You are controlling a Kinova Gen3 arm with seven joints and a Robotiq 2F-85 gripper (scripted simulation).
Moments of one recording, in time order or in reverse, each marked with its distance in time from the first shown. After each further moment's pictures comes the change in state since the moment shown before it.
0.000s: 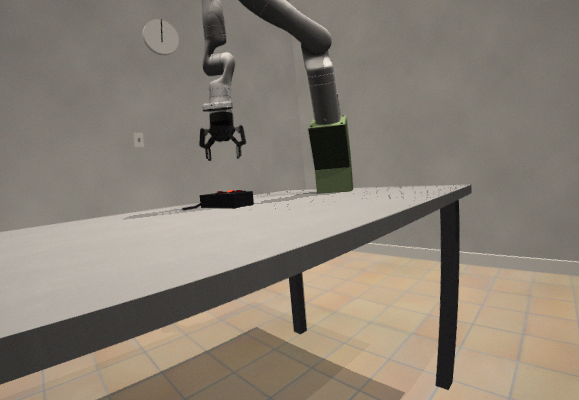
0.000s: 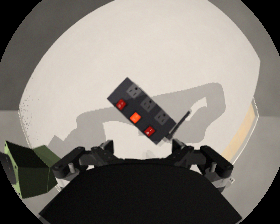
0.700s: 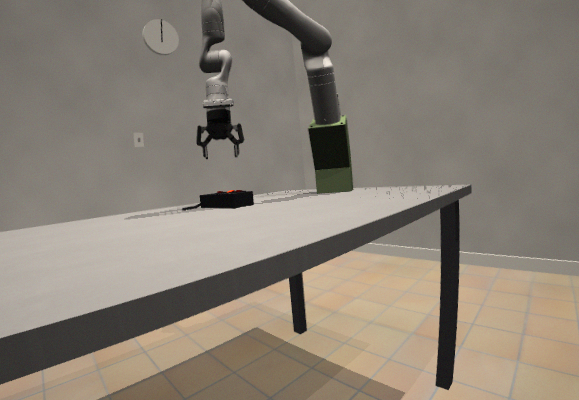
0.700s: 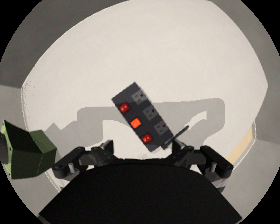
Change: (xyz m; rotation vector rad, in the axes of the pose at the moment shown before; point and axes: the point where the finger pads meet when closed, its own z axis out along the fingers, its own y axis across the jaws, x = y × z) arm 0.017 0.005 -0.004 0.011 0.006 -0.187
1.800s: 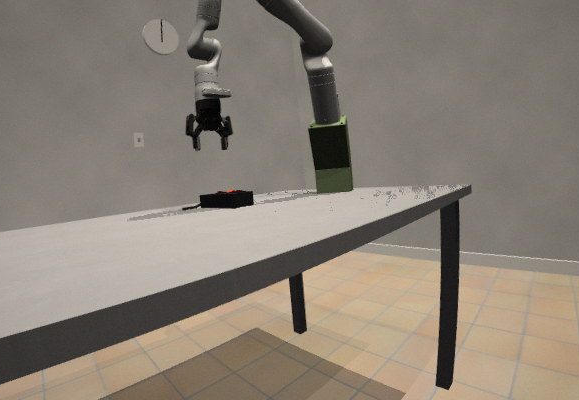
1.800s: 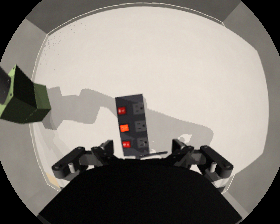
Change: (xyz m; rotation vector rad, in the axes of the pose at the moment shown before) arm 0.043 0.030 -0.021 0.020 -0.018 -0.507
